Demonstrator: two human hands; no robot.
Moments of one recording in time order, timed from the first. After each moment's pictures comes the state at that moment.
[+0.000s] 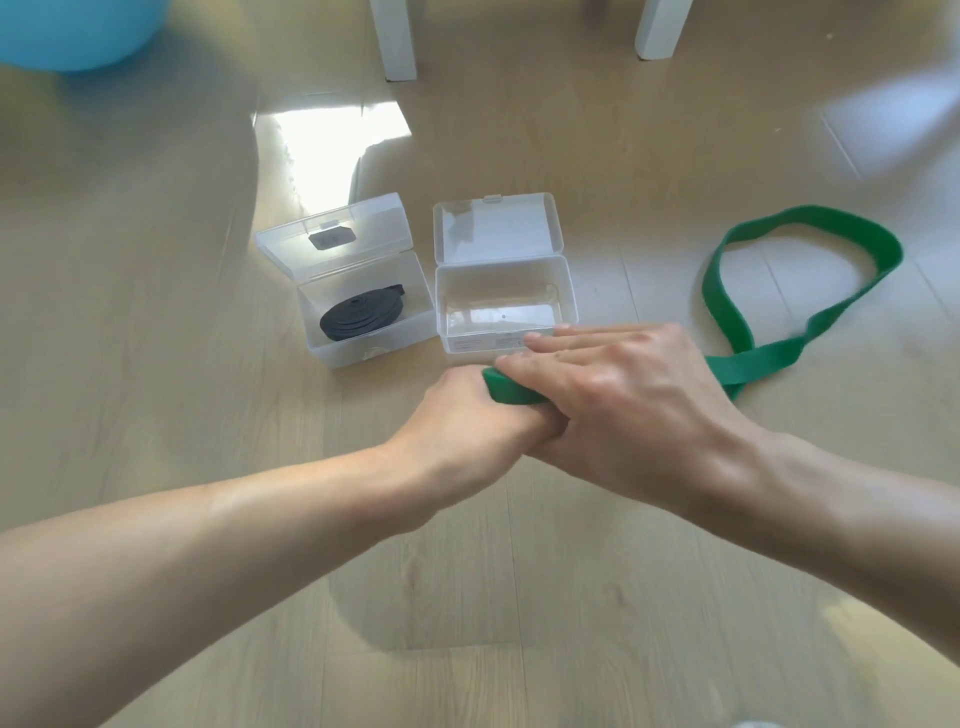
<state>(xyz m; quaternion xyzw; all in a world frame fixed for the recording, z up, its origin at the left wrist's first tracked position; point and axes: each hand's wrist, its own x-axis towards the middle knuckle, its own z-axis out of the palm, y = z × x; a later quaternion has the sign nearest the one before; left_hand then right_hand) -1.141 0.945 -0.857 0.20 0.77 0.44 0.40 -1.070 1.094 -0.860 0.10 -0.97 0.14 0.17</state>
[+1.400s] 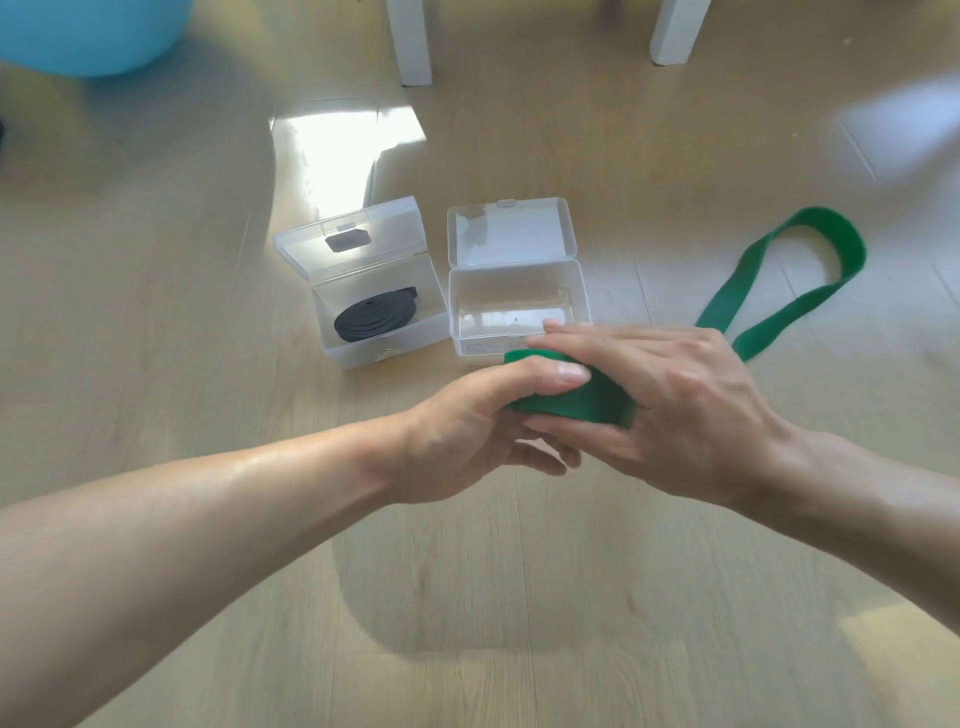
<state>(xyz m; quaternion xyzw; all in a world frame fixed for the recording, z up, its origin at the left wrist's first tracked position) -1.160 0.942 -0.864 0.17 0.56 0.58 0.57 -1.064 1.107 -0.860 0.10 -0.95 0.22 0.20</state>
